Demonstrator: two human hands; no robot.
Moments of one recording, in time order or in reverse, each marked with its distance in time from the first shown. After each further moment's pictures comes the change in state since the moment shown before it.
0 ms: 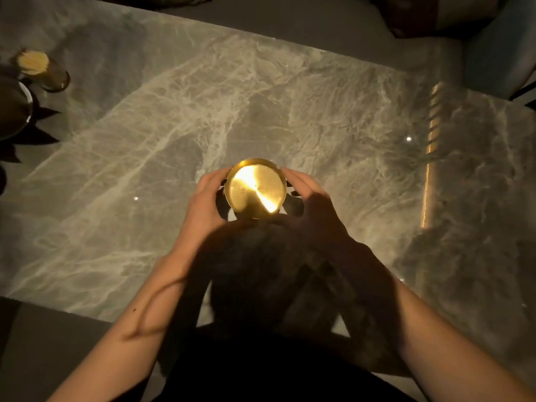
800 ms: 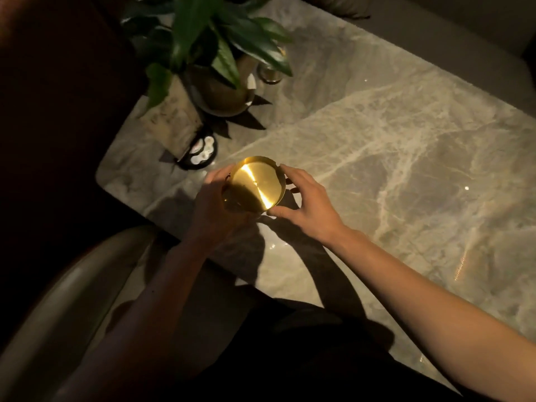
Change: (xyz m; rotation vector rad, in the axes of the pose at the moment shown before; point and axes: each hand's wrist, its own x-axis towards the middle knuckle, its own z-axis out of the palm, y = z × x) left_hand -0.071 -0.209 -0.321 0.025 0.262 -0.089; right_hand 0.102 -0.221 0.302 0.002 -0.412 -0.056
